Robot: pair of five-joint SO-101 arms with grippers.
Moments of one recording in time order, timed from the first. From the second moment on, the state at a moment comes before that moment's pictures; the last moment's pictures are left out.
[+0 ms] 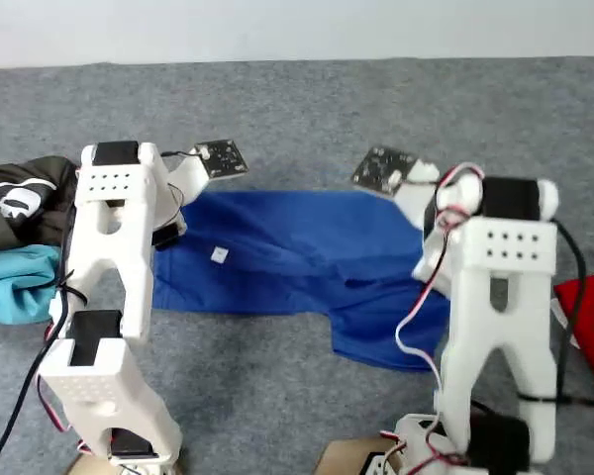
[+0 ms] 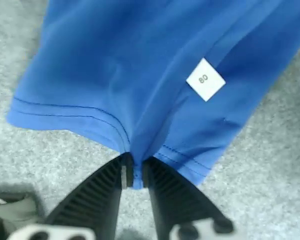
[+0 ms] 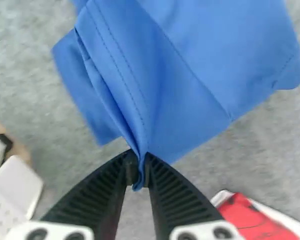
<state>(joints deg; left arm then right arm) -6.1 18.1 -5.4 89.5 -57.3 1.1 -19.0 8.9 100.4 59.1</state>
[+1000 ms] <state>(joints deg) -6.1 18.1 -2.2 96.2 -57.6 1.3 -42.2 31.2 100.2 59.0</state>
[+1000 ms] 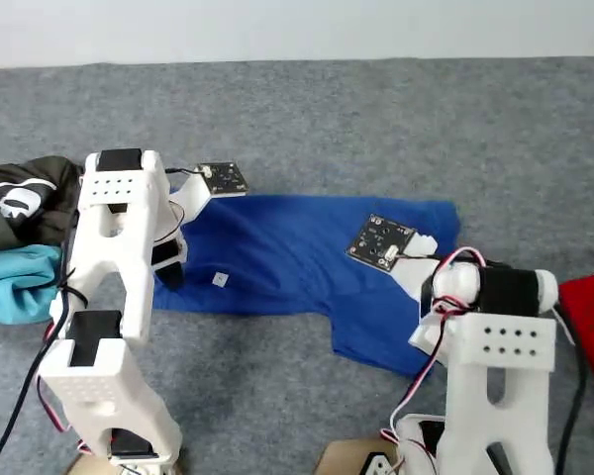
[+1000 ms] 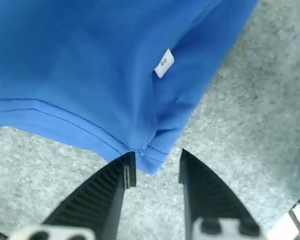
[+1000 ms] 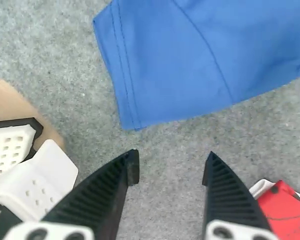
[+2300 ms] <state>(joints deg) -4.0 29.9 -11.1 94.4 -50.3 13.0 -43.3 30.2 100.3 33.5</state>
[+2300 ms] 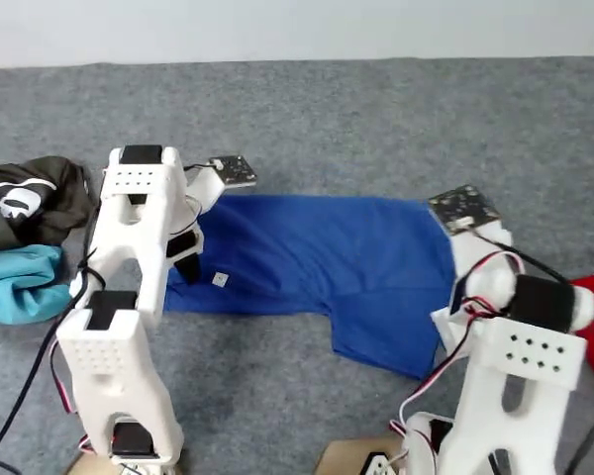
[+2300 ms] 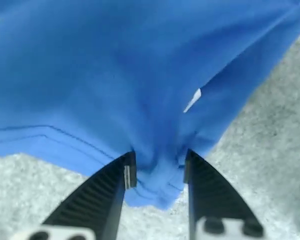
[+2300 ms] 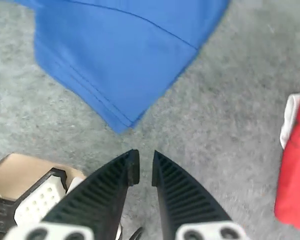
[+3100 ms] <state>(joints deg) -5.2 31.2 -11.4 98.7 -57.3 16.4 -43.3 30.2 100.3 33.3</state>
